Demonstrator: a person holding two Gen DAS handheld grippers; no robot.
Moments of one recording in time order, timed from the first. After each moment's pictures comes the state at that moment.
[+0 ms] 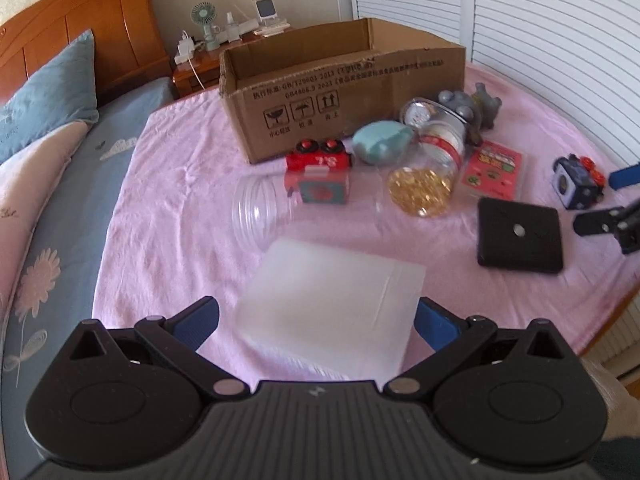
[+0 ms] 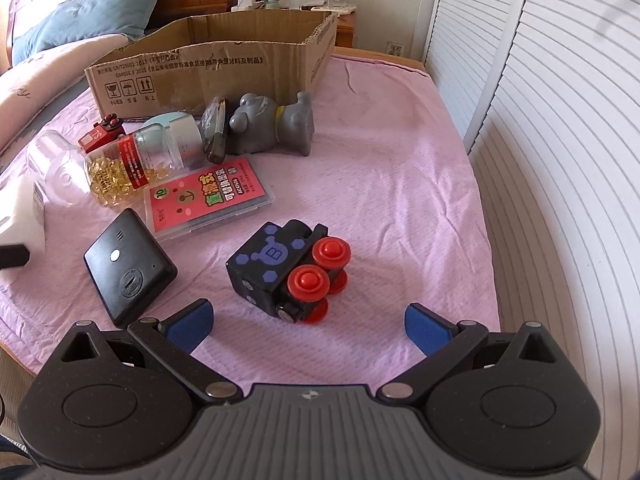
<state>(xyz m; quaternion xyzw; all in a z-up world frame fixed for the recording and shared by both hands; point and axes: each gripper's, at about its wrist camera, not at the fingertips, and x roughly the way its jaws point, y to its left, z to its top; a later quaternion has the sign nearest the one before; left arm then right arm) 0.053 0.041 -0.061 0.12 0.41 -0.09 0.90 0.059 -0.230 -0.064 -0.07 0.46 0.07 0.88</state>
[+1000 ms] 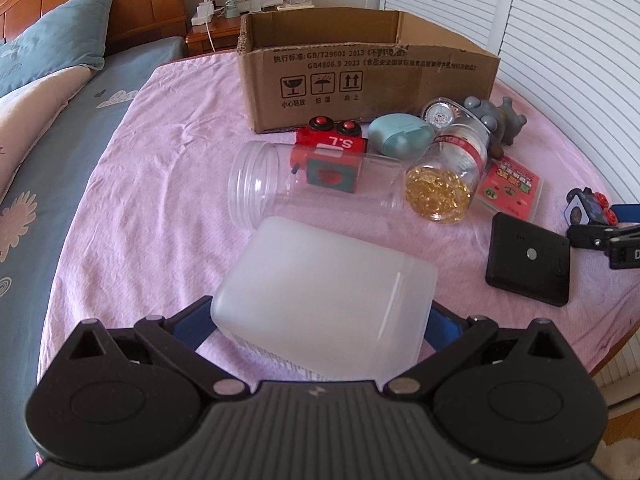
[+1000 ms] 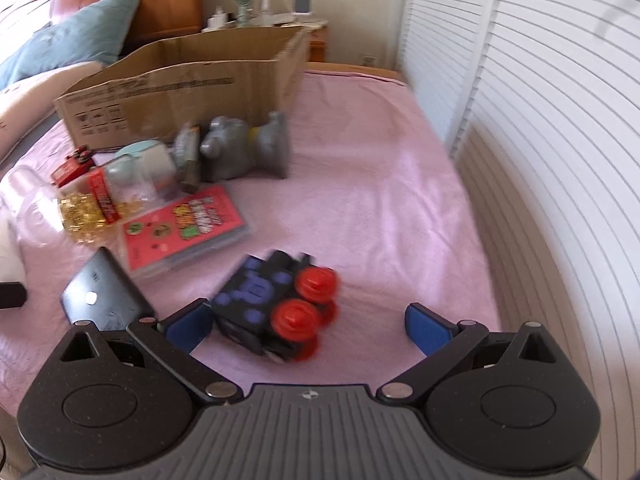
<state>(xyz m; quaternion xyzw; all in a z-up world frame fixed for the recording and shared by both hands) 0.063 0.054 -0.079 0.03 0.44 -0.09 0.89 0.067 -0.235 -0.069 -0.04 0.43 0.03 0.90</state>
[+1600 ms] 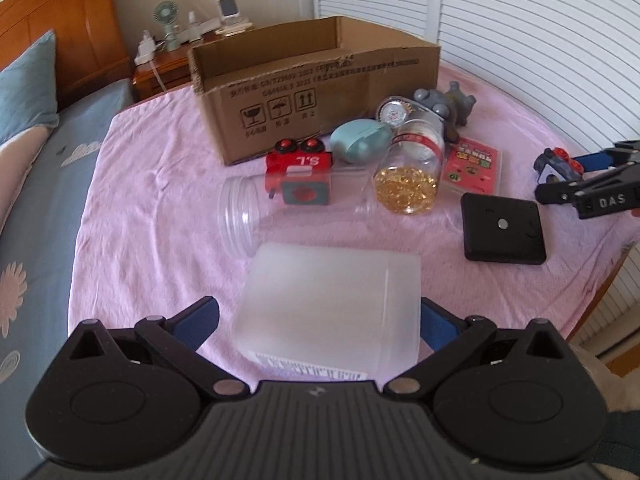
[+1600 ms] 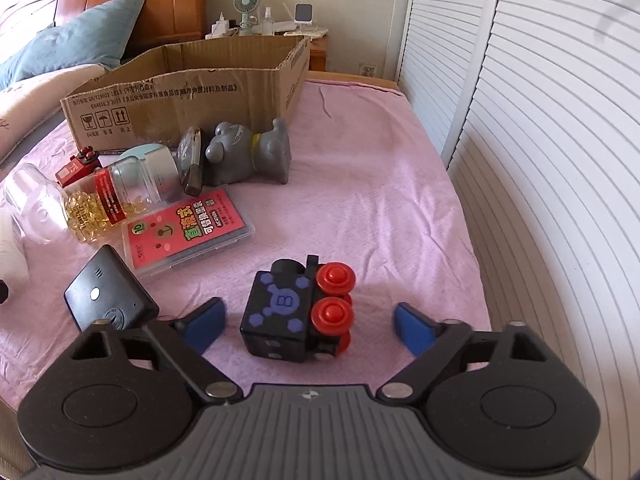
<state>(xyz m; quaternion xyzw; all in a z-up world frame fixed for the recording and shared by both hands) 0.060 0.057 -0.062 0.11 0.42 -0.17 0.88 0.064 -0.229 -0.066 -0.05 0.42 0.04 0.91</state>
